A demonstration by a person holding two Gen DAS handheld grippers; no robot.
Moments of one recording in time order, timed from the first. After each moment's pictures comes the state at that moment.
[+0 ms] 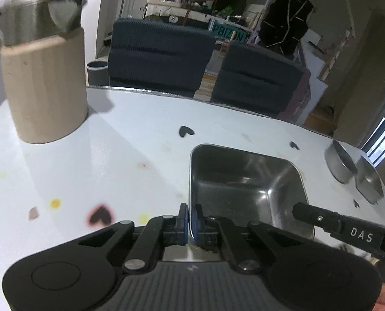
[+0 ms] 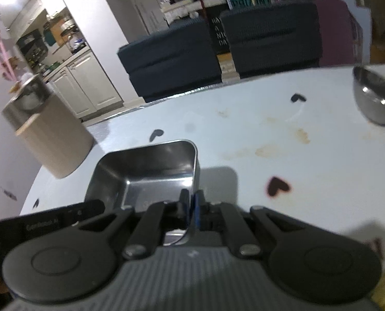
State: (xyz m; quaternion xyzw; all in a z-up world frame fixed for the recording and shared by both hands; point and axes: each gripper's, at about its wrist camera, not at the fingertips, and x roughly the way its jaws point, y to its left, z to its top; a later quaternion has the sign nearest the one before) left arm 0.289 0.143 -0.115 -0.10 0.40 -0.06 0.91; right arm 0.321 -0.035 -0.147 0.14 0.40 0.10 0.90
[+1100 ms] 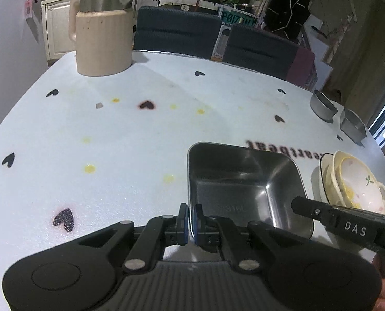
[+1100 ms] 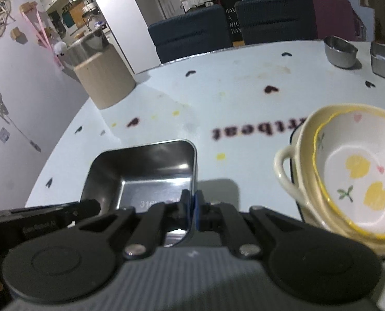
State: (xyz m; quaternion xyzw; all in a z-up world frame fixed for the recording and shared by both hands) left arm 0.101 0.148 -0.115 -0.09 0.44 -0.03 0.89; right arm 0.147 -0.018 -0.153 0.12 0.42 0.12 0.89
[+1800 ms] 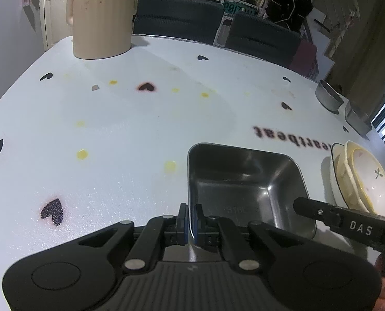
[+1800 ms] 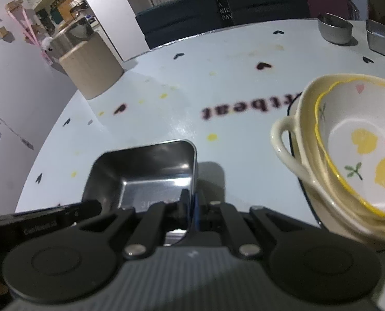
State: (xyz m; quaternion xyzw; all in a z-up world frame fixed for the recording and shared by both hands) left arm 0.111 0.150 -0.142 -0.10 0.45 -0.04 0.89; right arm 0.149 -0.004 -0.175 0.14 0.44 0.11 0.88
